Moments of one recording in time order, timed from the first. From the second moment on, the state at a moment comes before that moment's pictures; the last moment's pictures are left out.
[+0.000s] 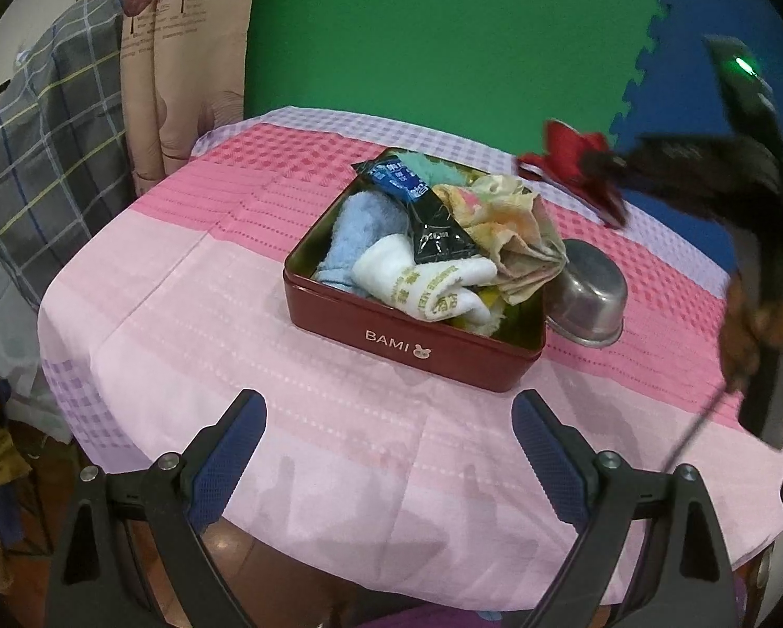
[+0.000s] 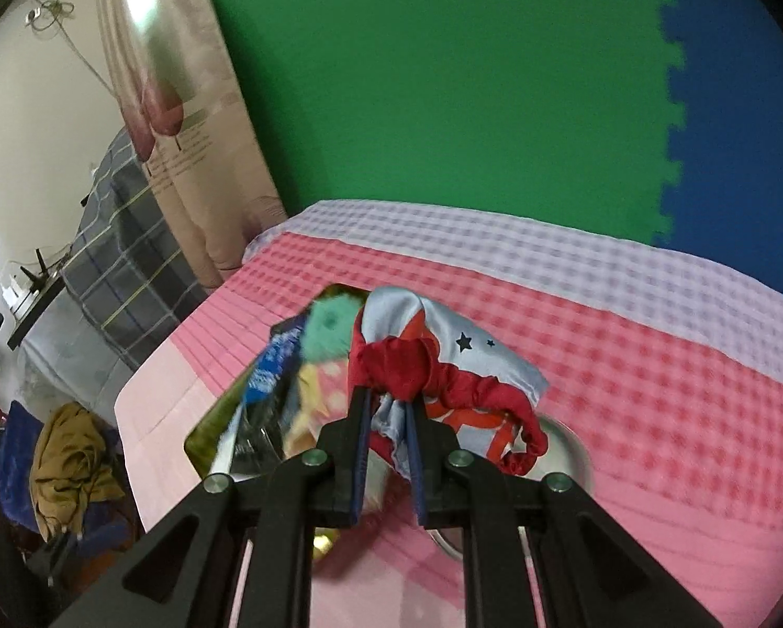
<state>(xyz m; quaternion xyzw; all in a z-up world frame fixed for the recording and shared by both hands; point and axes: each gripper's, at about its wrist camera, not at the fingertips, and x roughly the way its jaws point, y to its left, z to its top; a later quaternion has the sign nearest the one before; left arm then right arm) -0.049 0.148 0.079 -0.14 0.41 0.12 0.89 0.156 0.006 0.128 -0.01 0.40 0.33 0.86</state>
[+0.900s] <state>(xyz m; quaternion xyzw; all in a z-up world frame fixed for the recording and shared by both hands) -0.036 0.164 0.063 -0.13 0.44 0.13 0.88 0.162 0.106 0.069 -0.09 0.40 0.34 0.85</state>
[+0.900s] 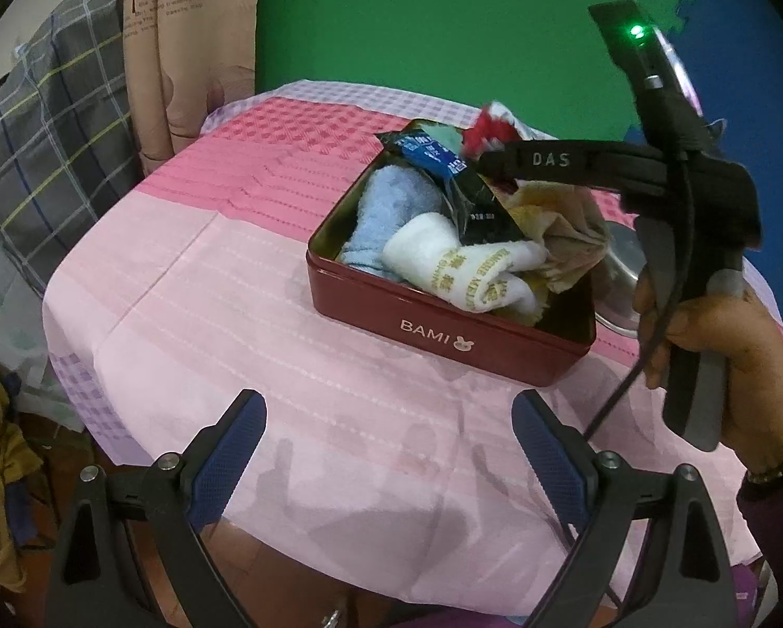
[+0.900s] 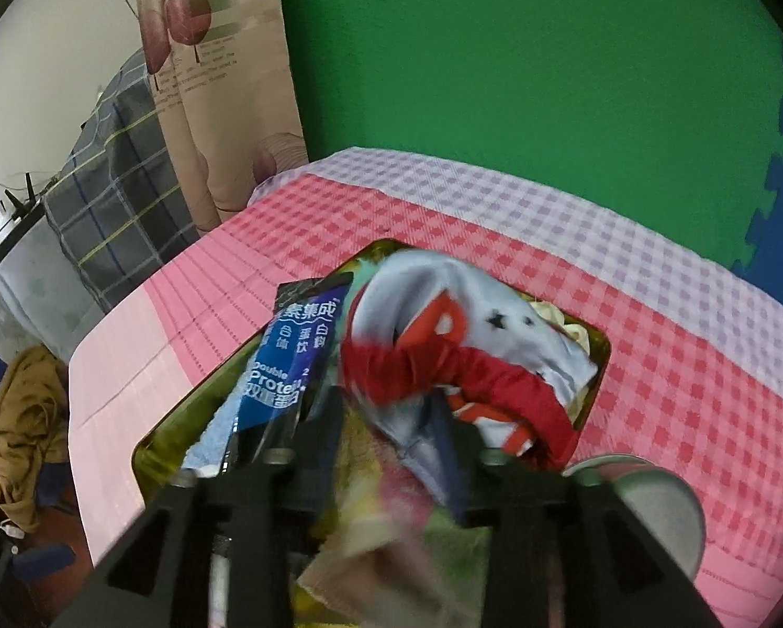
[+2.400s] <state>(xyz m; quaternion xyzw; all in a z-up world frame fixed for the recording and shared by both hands) -0.024 0.136 0.018 -0.10 0.43 0.14 0.89 0.013 -0.038 0.044 -0.06 0.28 0.22 0.93</state>
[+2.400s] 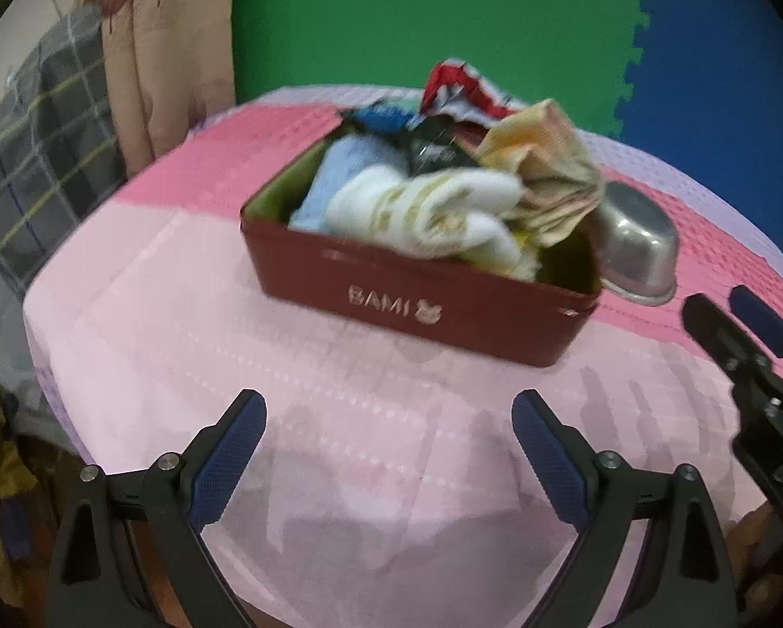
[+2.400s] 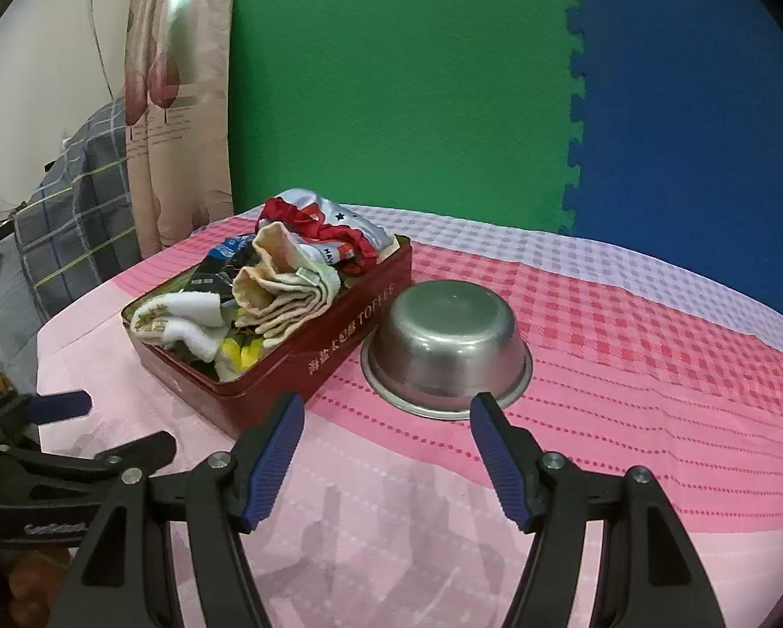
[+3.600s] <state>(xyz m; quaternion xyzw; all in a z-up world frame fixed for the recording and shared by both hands) -0.024 0.131 -0.002 -0.08 0.41 0.16 0.89 0.010 -0.024 0.038 -0.10 0.28 0.21 0.93</state>
